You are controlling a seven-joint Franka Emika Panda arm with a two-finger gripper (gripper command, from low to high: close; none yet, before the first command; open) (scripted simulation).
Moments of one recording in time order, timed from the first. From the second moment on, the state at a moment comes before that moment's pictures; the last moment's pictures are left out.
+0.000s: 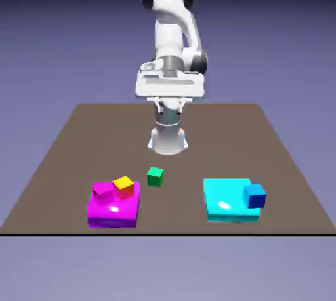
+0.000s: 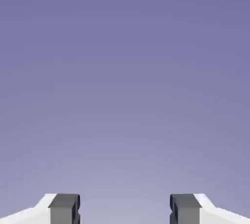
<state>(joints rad) 0.02 -0.53 -0.03 -2.83 -0.01 3.00 0.76</state>
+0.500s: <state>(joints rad) 0.04 -0.03 -0.22 -2.97 0.03 2.77 0.85</state>
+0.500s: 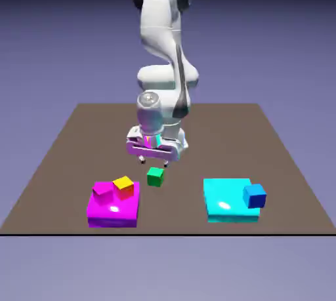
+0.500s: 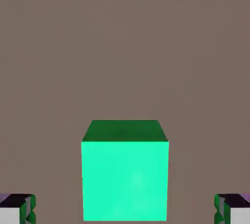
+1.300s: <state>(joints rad) 0.14 -0.09 -0.37 -2.76 -0.07 2.51 0.70</state>
